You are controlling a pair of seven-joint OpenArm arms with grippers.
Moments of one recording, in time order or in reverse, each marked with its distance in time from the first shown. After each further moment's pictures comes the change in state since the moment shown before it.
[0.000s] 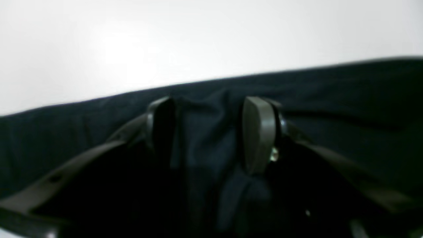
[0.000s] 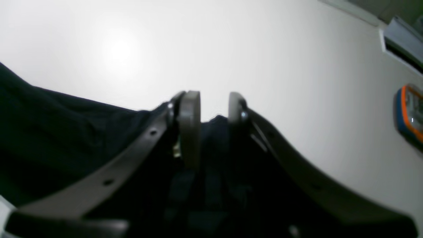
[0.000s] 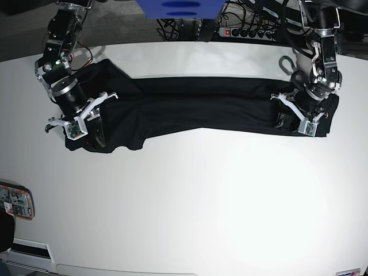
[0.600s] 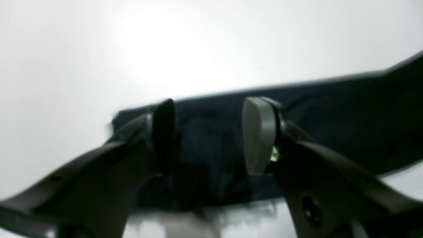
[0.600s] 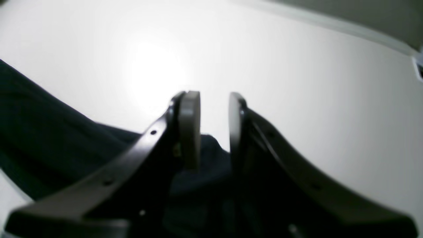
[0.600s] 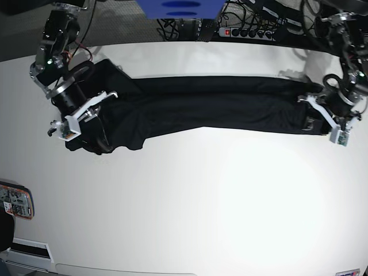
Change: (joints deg) left arm 2.0 -5.1 -15.3 28.6 -19.9 -1.1 38.8; right arm -0.2 2.9 0.3 0.3 17.2 3.7 -0.3
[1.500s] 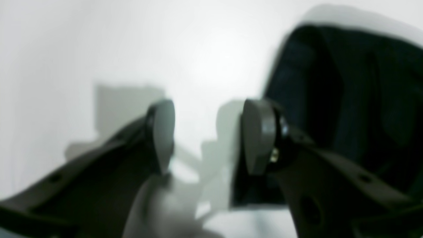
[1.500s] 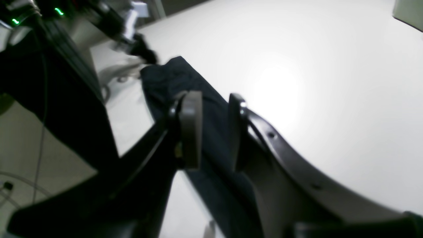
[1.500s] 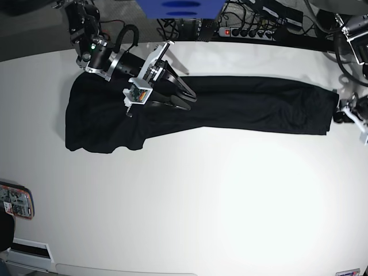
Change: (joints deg) left arm -19.2 -13.2 4.6 -56.7 5.0 -12.4 -10.6; right arm -4.0 10.8 -36.7 0.1 -0.2 -4.0 14.1
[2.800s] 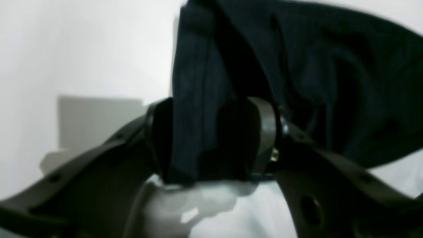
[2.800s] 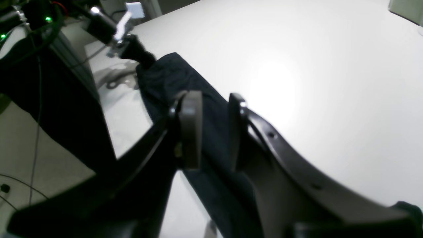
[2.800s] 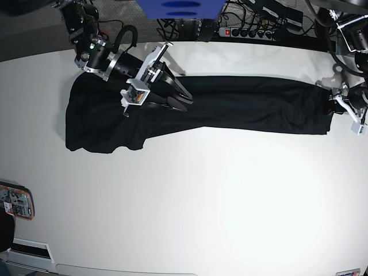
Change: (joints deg) left arm 8.0 4.5 -7.3 9.9 -9.7 -0.7 11.8; right arm -0.2 0.2 0.6 0.0 -0.2 -0.5 0.0
